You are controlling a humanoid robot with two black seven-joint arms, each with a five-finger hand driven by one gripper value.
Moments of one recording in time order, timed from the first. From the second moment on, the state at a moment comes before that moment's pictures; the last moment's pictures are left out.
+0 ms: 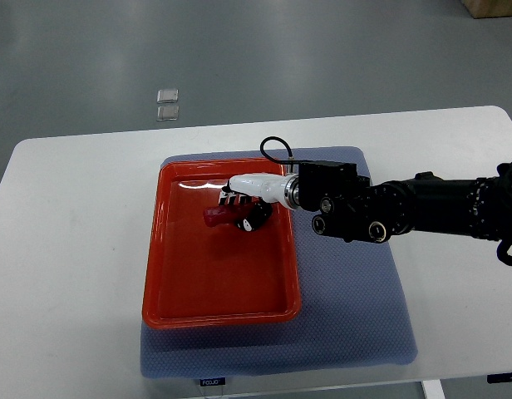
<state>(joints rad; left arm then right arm) -0.07 0.00 0.07 -0.27 0.13 0.11 -0.02 1.27 0.00 -0.40 0.85 -0.77 -0.11 0.07</state>
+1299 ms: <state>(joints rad) -0.07 0.00 0.07 -0.27 0.13 0.11 -0.02 0.64 -0.10 1.07 0.85 -0.19 0.07 0.17</state>
